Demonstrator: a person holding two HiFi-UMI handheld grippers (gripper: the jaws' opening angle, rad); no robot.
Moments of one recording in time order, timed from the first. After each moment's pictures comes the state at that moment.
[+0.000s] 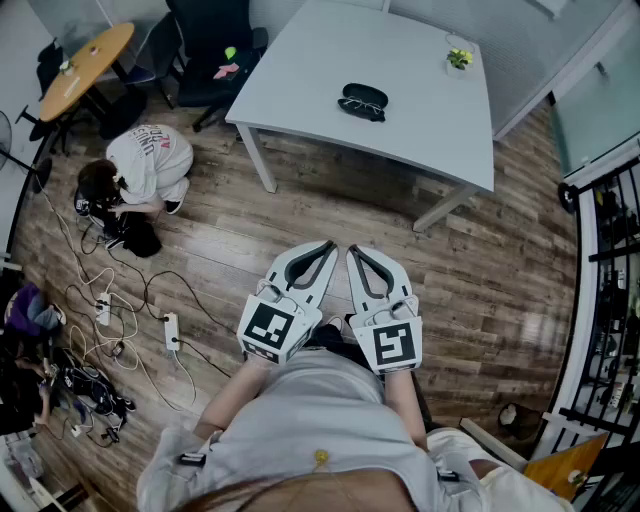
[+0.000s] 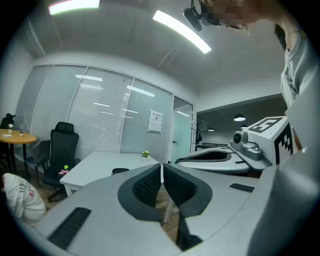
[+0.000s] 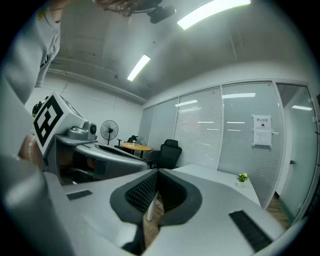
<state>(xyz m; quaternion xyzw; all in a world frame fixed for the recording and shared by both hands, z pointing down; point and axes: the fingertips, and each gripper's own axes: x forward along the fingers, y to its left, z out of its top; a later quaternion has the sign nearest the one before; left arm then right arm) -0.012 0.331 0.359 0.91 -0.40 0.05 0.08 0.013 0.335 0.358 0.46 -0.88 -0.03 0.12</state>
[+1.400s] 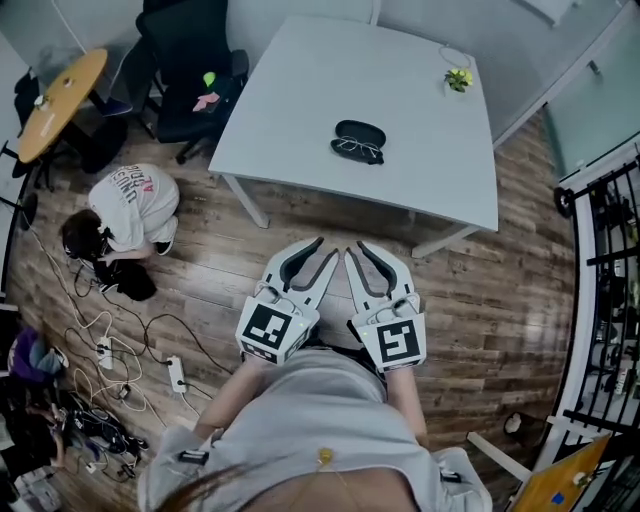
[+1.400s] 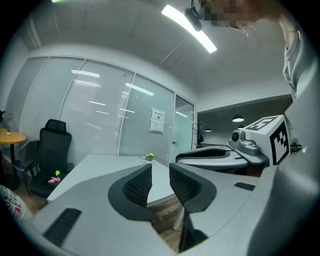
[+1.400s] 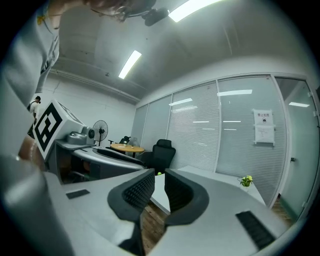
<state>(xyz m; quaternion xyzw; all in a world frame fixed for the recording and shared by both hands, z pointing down) -0.026 0.156 0.374 0.93 -0.37 0.04 0.08 0.005 0.159 0.368 0.49 -0.87 -0.03 0.11</state>
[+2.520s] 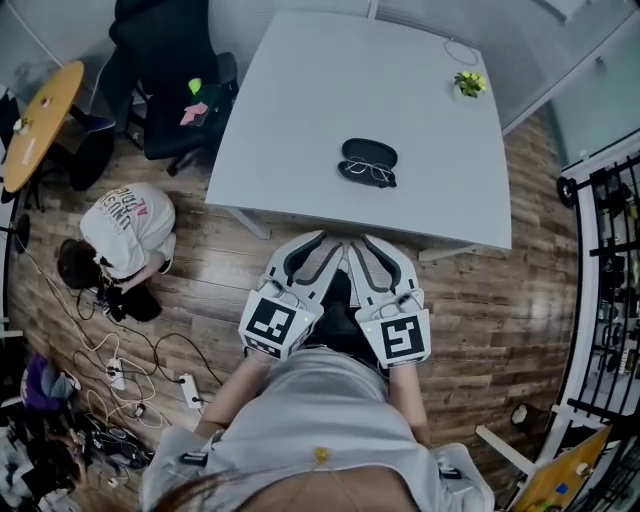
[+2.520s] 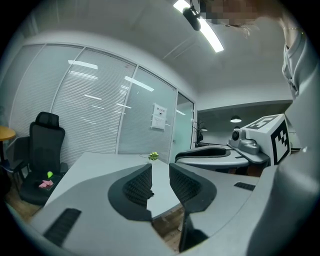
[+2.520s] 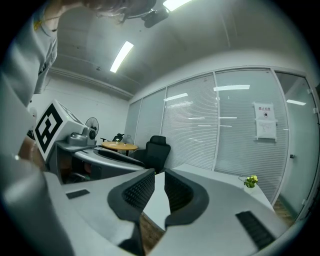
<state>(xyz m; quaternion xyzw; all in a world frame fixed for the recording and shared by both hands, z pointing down) -0.040 0.022 0.390 0.93 -0.34 0.06 0.10 -0.012 0.029 0.382 0.51 -0.85 -0.01 0.12</state>
